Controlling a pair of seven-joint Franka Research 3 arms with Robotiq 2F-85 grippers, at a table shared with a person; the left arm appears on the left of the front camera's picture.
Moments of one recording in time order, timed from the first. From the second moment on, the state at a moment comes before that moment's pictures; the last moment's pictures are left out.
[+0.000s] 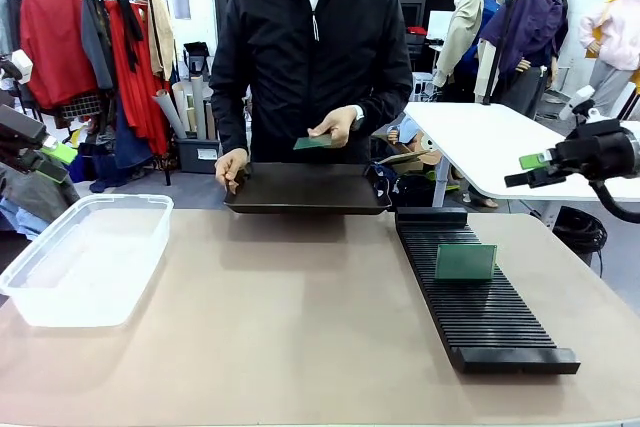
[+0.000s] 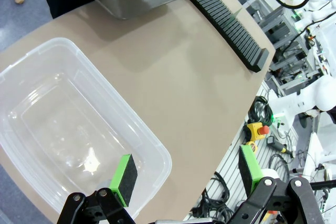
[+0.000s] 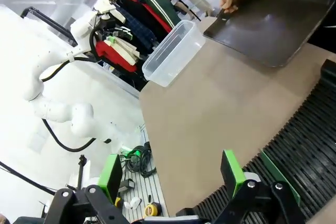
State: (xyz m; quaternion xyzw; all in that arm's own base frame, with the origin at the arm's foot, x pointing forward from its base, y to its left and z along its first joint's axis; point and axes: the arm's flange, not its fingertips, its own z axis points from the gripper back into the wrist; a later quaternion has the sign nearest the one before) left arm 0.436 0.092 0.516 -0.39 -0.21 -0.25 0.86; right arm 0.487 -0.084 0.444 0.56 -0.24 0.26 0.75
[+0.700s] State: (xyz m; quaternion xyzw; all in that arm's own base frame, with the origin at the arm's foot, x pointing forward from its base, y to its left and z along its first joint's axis) left arm 0.436 0.092 0.516 -0.39 -0.21 -0.25 0.86; right arm 0.485 -0.068 0.453 0.57 -0.23 0.27 0.74
